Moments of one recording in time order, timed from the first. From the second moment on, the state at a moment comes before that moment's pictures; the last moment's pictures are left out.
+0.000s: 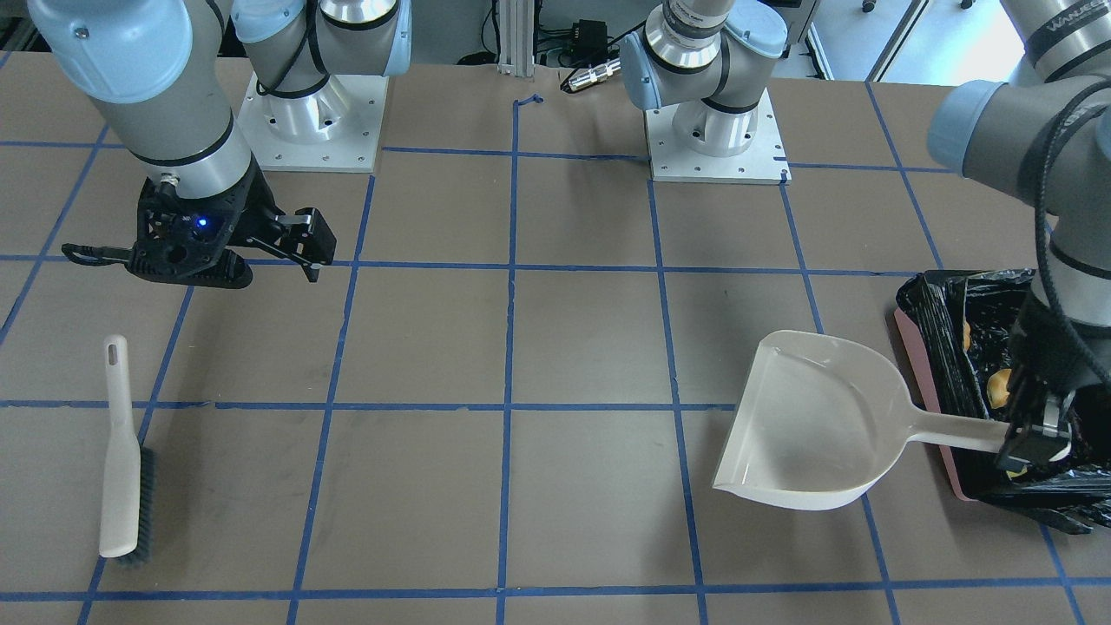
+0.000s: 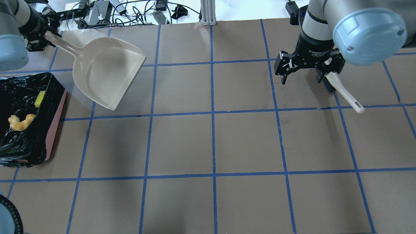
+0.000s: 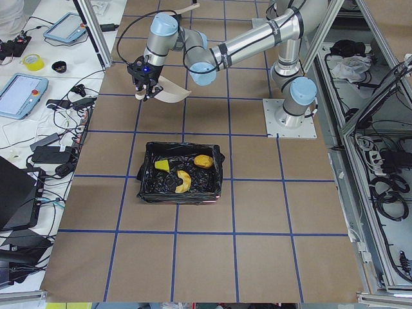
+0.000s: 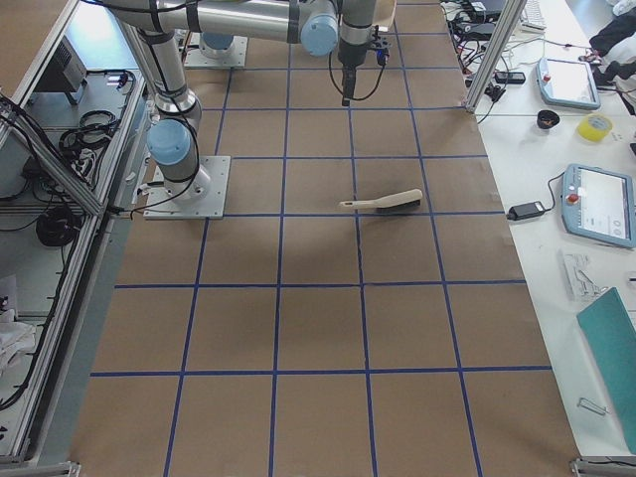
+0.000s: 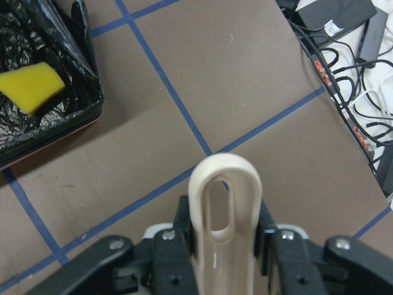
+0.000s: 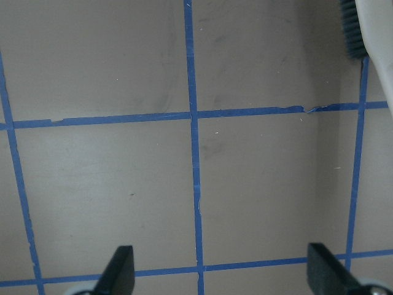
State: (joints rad) left arm -1.25 -1.86 -1.57 -0.87 1.61 -0.79; right arm 1.59 -1.47 1.61 -1.64 -1.64 0.07
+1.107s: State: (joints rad) left arm -1.31 -2.11 -1.52 -0.90 1.61 -1.28; right arm 1.60 -1.47 1.61 -1.64 -1.67 0.07
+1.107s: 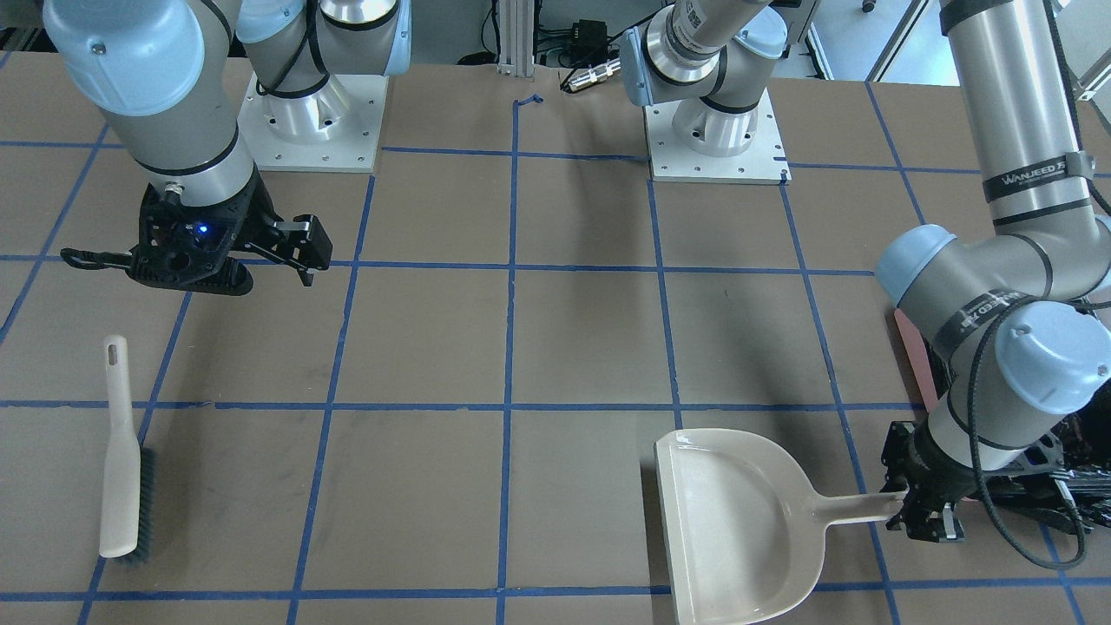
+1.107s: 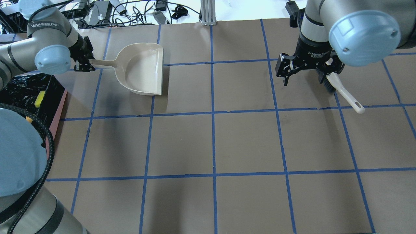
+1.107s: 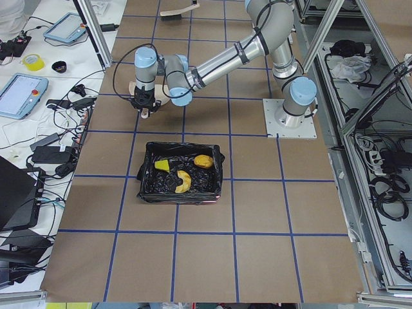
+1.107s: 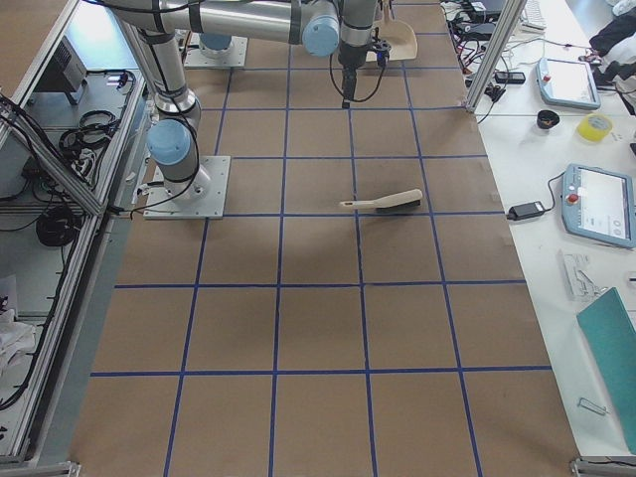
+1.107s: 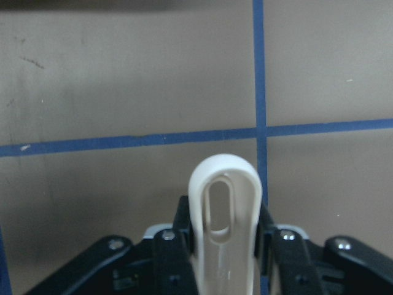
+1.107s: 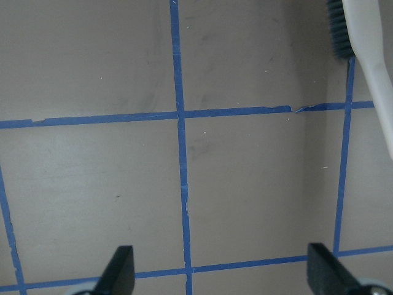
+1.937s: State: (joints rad) left arm -1.33 -2.14 -1.52 -0.93 1.61 -1.26; right arm 1.60 -1.46 1.61 -1.66 -1.66 0.07
